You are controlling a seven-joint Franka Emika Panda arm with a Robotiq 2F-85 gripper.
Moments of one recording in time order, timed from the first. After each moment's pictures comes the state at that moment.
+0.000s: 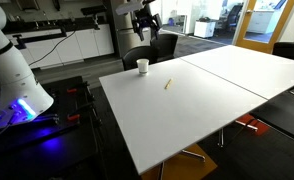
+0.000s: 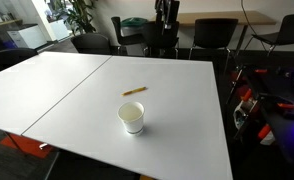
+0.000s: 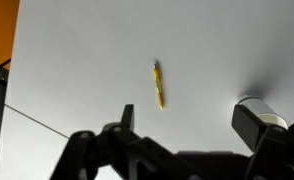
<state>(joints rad) 0.02 0.03 -0.01 -2.35 -0.17 2.60 -0.35</state>
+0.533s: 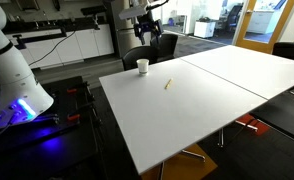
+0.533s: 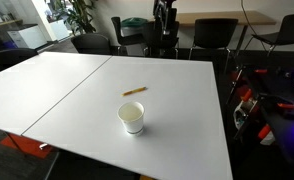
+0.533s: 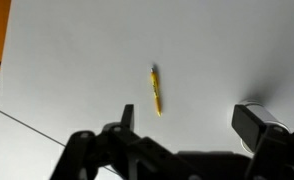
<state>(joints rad) 0.02 0.09 -0.01 -2.32 -0.17 2.60 -0.37</state>
